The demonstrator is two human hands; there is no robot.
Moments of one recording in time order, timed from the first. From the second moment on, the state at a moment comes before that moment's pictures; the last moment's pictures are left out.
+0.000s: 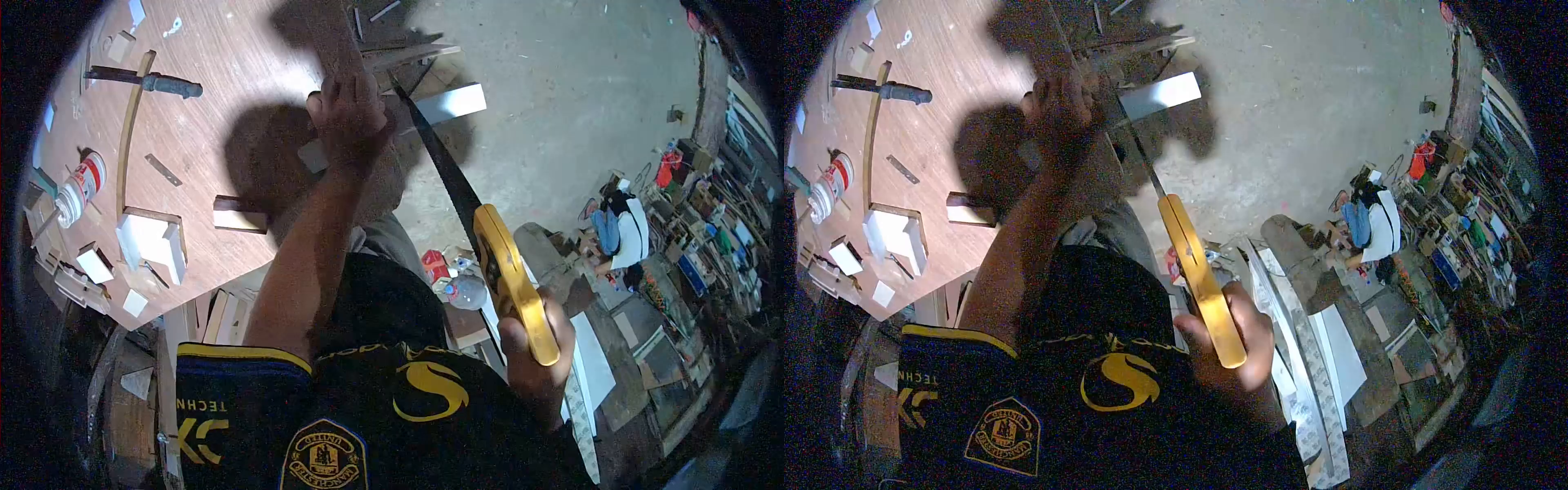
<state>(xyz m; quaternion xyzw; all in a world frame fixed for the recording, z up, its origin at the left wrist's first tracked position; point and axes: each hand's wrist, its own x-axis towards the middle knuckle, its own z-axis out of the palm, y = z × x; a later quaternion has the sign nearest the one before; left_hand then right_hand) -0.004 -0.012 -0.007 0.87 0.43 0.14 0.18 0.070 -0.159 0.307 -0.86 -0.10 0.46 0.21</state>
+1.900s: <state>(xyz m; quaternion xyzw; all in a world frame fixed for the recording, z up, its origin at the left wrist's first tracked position) 0.002 -0.008 -0.003 0.86 0.46 0.10 0.21 0.073 -0.156 0.280 -0.86 -0.23 0.39 0.25</state>
